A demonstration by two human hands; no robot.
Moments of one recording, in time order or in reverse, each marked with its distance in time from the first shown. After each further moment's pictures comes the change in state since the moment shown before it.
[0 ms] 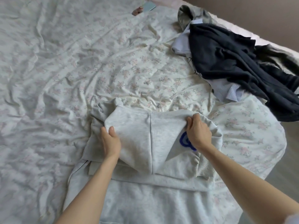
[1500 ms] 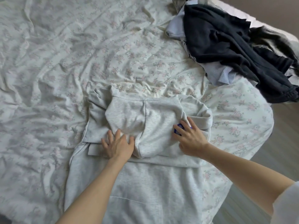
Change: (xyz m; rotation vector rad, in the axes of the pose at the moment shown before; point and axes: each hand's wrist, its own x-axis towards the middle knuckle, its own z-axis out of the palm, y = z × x) left_hand -0.066 -0.034 -0.006 1.016 -0.421 0.248; right_hand -0.065 0.043 -0.008 -0.660 -0.158 -0.919
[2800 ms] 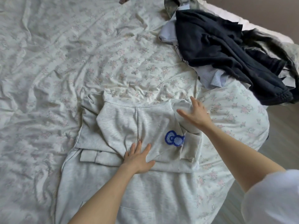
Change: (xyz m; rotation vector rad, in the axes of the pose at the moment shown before) left_hand -0.017 0.056 0.029 0.125 -0.519 0.325; right_hand 0.037 0.089 0.011 0.825 -0.088 0.813
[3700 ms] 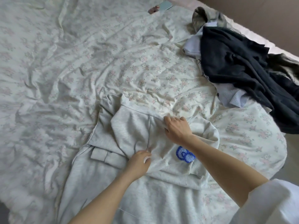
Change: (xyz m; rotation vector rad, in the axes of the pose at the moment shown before) left_hand -0.006 -0.024 0.002 -0.565 0.435 0.087; right_hand -0.009 -0.095 0.056 -0.589 0.012 -0.636
